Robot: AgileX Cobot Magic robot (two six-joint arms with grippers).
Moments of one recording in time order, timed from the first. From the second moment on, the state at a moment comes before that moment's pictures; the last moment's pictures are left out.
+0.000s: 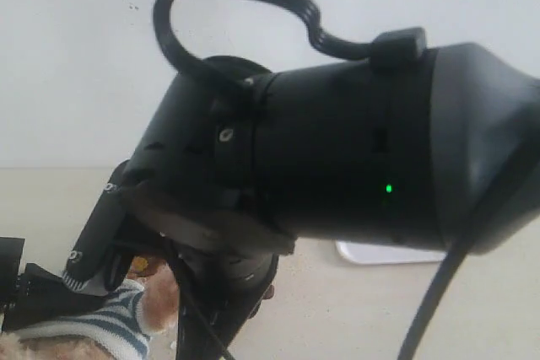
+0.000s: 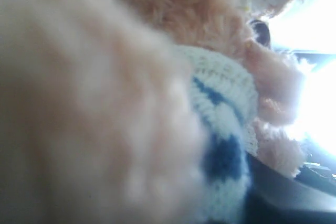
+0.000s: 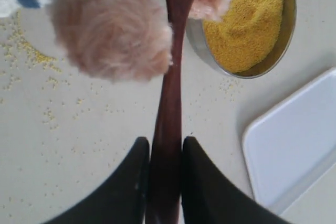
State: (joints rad) left arm 0.26 1.76 -0.55 -1.50 1.19 1.16; right arm 1.14 1.76 -1.42 -0.54 1.03 0.00
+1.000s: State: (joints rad) left arm 0.26 1.76 -0.55 -1.51 1.19 1.16; right arm 1.25 1.76 -1.38 -0.98 1.08 0.13
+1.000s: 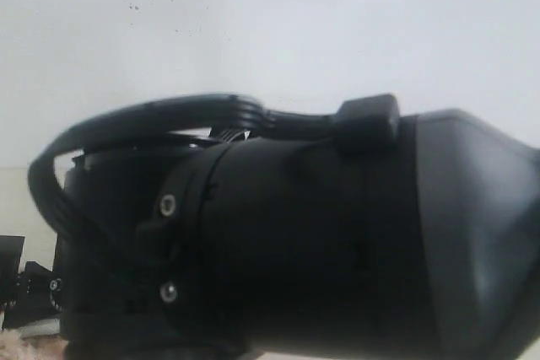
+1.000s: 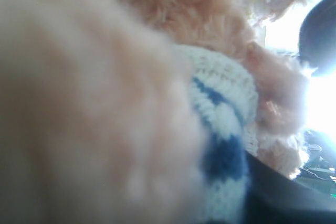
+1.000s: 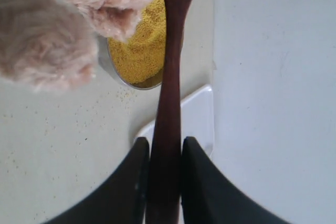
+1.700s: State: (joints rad) left arm 0.26 1.76 -0.55 -1.51 1.19 1.16; right arm 1.35 1.76 -1.38 -1.29 1.09 0.38
